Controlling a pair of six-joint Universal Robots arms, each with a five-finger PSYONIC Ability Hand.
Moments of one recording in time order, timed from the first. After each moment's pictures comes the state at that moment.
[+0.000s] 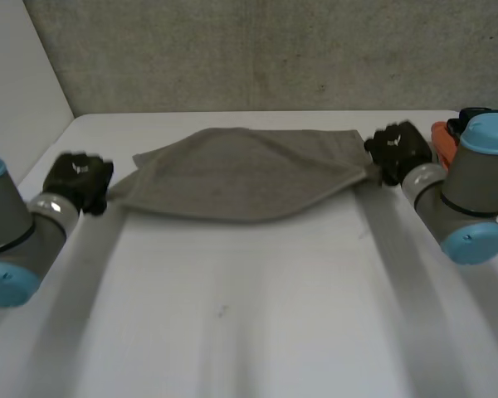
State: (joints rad) left arm 4.57 -2.02 -1.60 3.38 -1.45 3.65; right arm 1.82 -0.85 1.16 -0.14 1.40 2.48; left_hand 1.18 1.20 1.19 1.20 0.97; right_hand 1.11 1.19 1.19 1.20 1.02
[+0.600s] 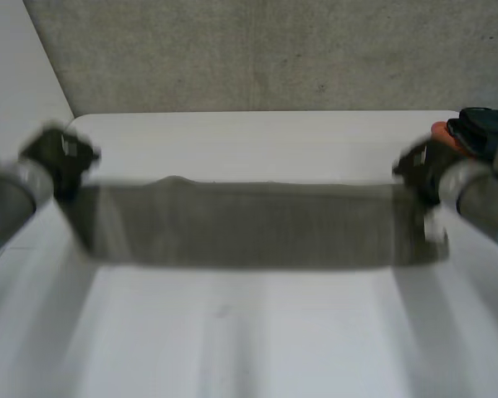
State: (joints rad) left arm 4.56 -1.96 -1.30 3.07 -1.47 4.04; right arm 1.80 -1.03 1.12 0.22 1.48 2.23; left_hand 1.18 1.20 1.19 1.20 0.97; right_hand 1.11 1.19 1.19 1.20 1.02
